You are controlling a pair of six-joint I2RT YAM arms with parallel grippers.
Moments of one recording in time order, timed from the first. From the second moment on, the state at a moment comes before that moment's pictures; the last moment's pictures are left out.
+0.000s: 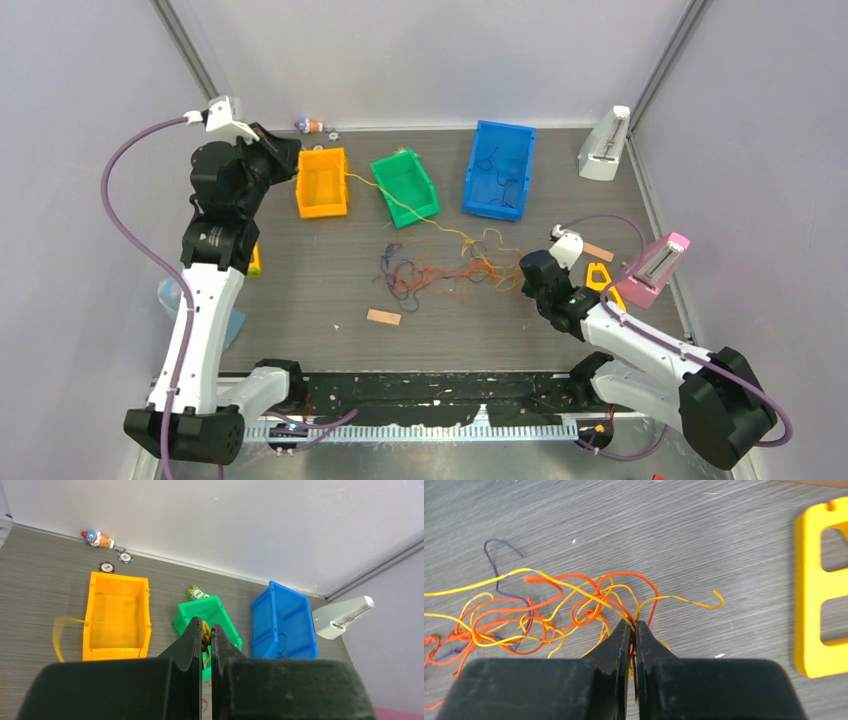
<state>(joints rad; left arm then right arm) -0.09 1.05 1.25 -0.27 0.06 -0.45 0.58 1.01 0.40 -0.17 0.56 0.70</state>
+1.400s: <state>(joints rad) -0.11 1.28 1.59 -0.27 0.28 -0.49 0.42 0.78 0.38 -0.15 0.37 0.54</state>
